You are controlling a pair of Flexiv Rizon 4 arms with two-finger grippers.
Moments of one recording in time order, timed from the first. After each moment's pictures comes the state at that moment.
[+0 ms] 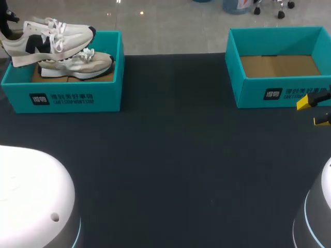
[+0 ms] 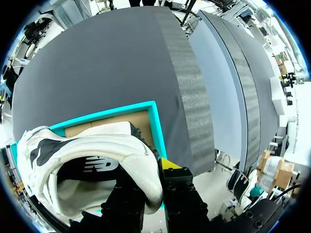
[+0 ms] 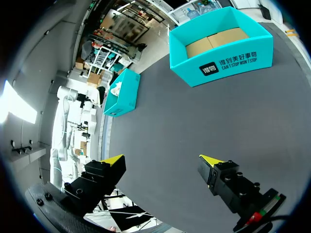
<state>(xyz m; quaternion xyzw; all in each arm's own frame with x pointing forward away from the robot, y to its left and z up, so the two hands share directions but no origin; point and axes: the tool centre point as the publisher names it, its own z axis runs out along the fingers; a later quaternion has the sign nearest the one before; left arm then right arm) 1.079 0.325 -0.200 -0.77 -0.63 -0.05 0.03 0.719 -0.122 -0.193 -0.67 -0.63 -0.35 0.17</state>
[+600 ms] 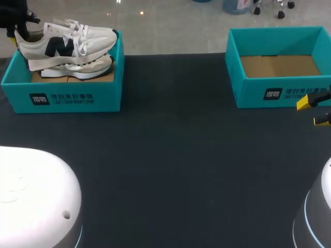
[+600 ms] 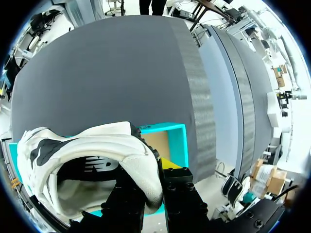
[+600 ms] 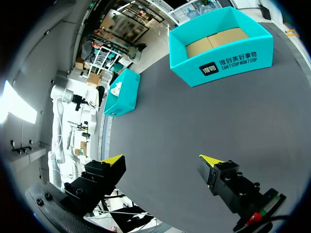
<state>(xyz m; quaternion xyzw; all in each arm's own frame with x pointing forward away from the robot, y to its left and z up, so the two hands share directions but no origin) 1.016 0.244 -0.171 -0.75 -0.66 -0.07 0.06 0.719 -0.122 -0.193 -0.67 -0.63 -0.35 0.17</state>
